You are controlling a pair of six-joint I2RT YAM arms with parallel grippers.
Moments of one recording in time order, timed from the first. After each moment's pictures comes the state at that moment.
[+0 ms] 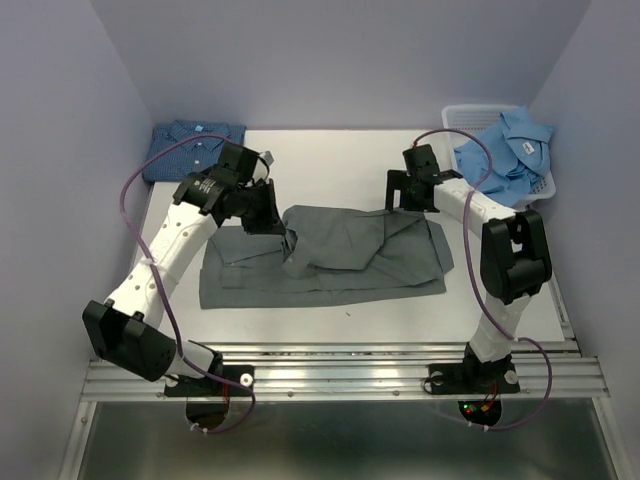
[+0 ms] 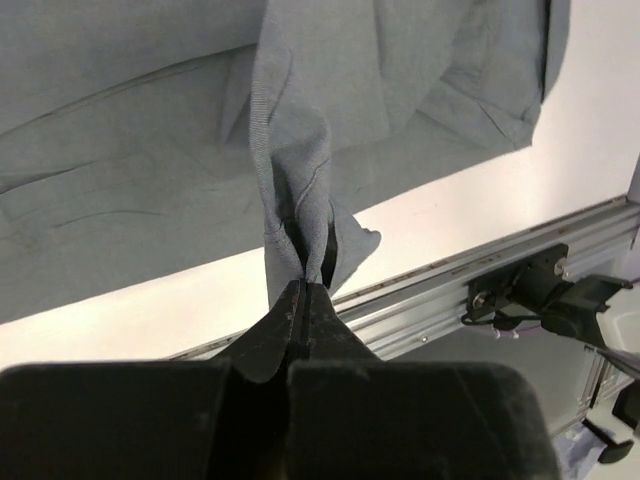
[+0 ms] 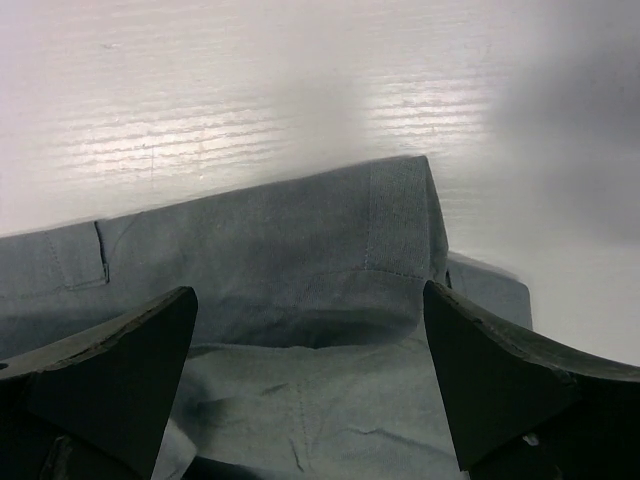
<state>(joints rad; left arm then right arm) -0.44 1.38 1.44 -1.02 0.25 -0.52 0.29 1.87 1.39 -0.46 0.21 0.32</state>
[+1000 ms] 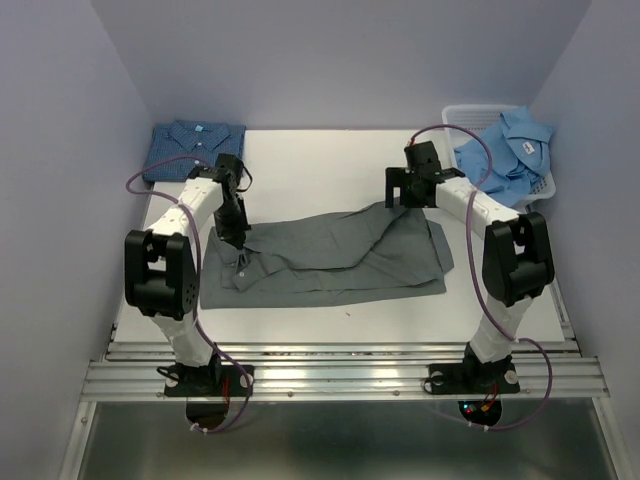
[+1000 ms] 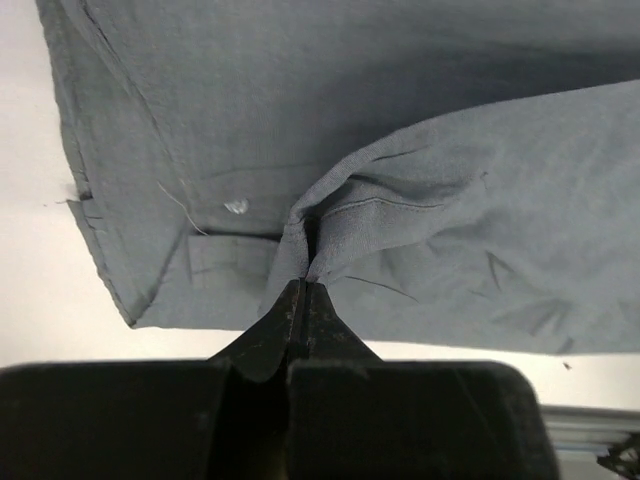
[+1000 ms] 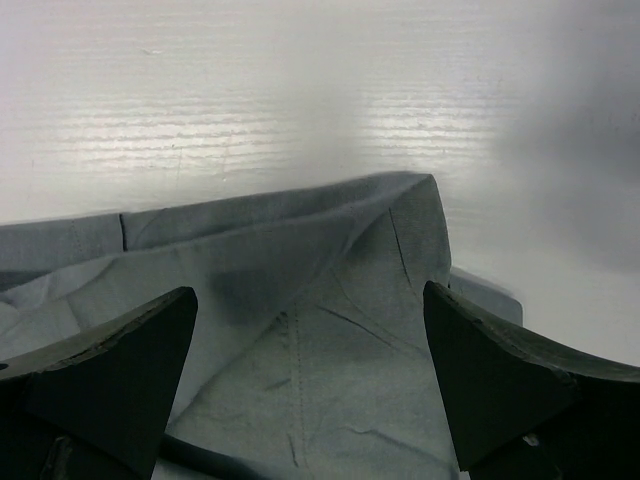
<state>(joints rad) -0.17 1.70 1.36 -1.04 0.00 -0.38 0.29 1.87 1.42 -0.46 0.17 0.25</state>
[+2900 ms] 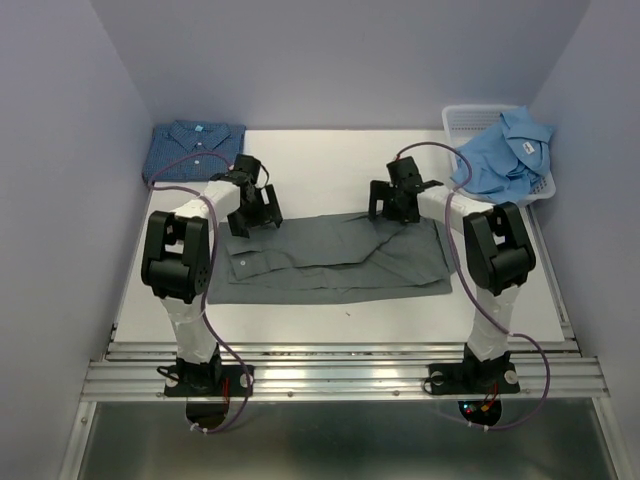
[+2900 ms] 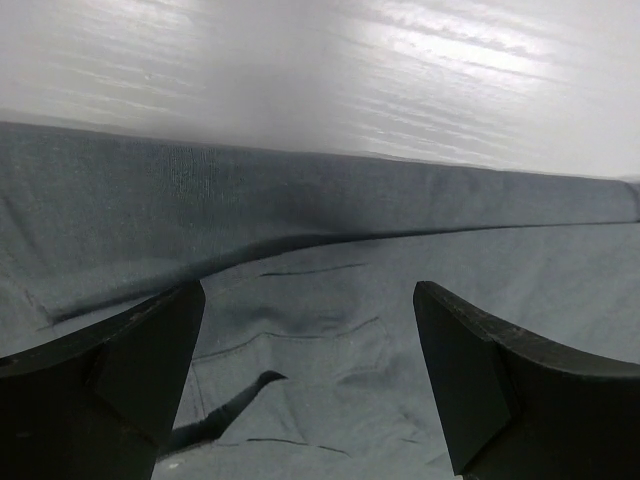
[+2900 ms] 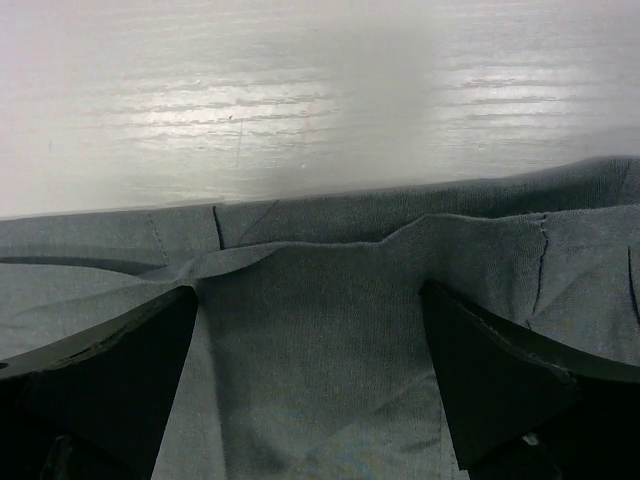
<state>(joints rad) -0.22 1.86 1.35 -0.65 0.01 -0.48 0.35 1.98 1.36 -0.34 0.10 0.39</state>
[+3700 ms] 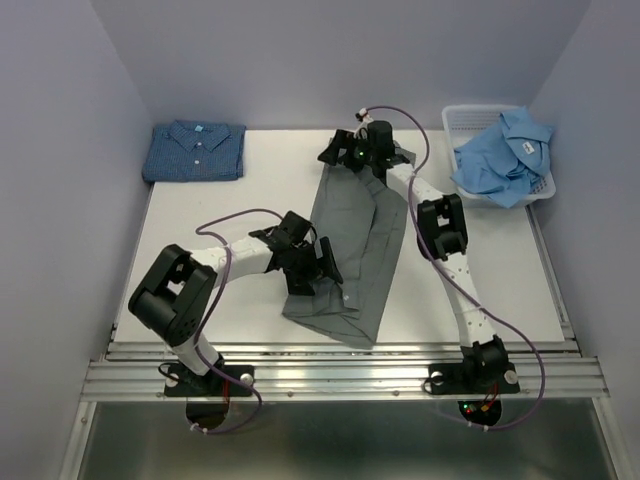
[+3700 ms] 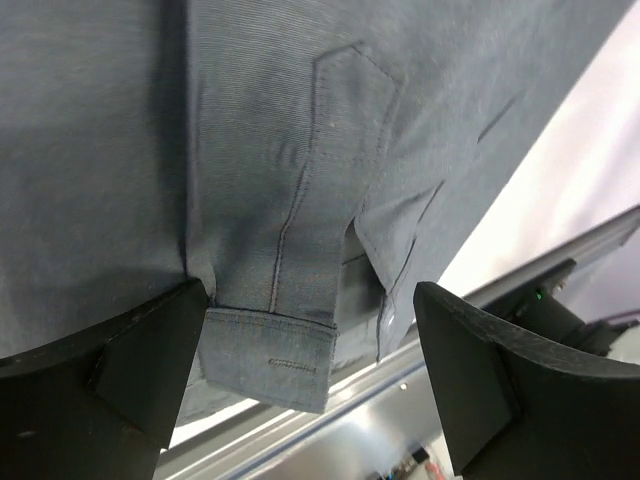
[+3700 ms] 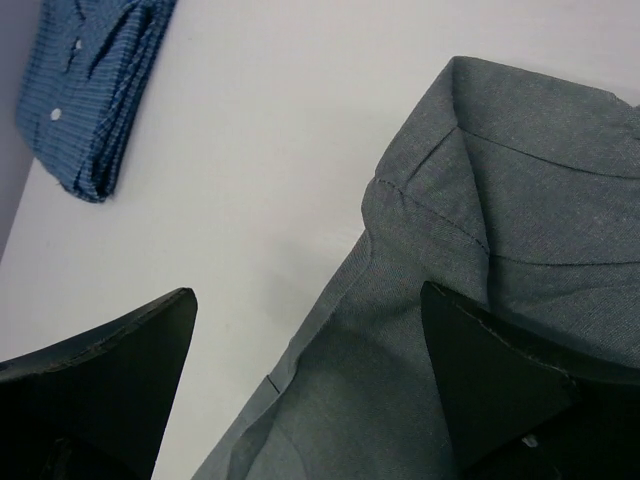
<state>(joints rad) -0.61 1.61 0.87 -0.34 0.34 -0.88 0.31 2.75 2.40 -0.09 -0.43 0.47</state>
